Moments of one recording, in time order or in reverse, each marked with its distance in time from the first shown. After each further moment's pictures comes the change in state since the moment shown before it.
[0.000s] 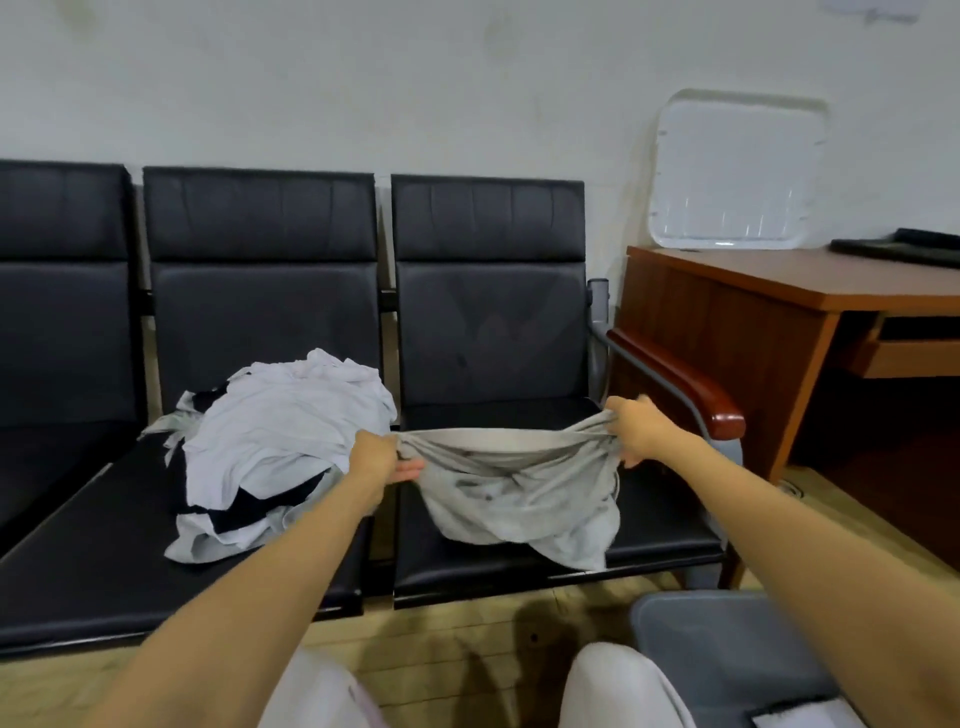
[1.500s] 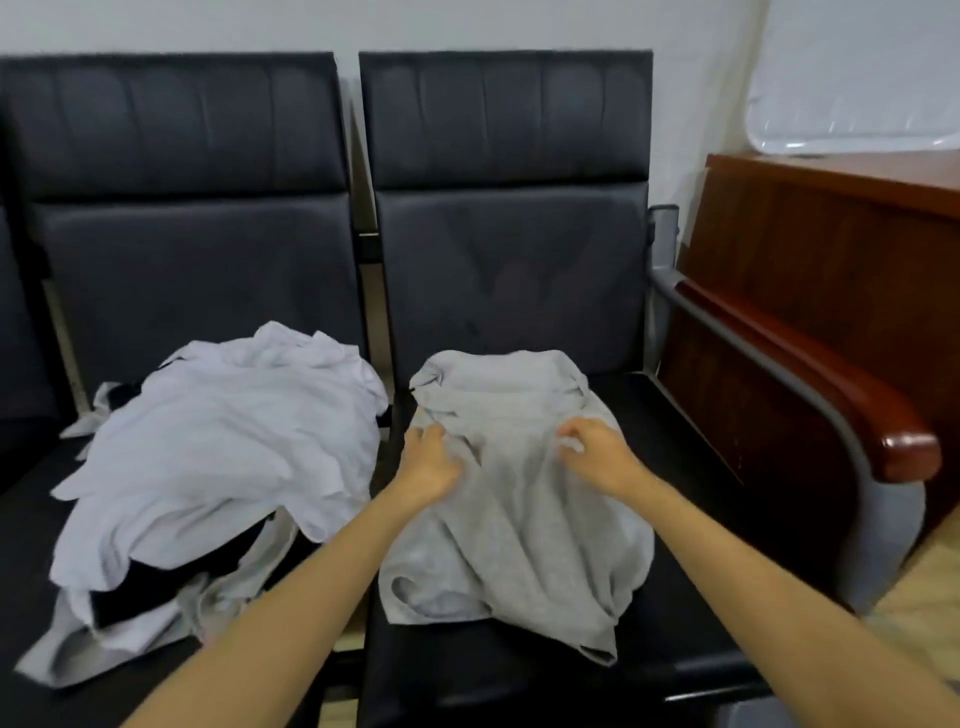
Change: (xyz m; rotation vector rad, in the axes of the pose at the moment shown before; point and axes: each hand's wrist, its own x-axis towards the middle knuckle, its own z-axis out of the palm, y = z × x) left_hand 0.162 -0.039 0.090 0.888 -0.180 0.262; right_hand 0.167 -0.023 0.141 0.367 -0.125 -0.172
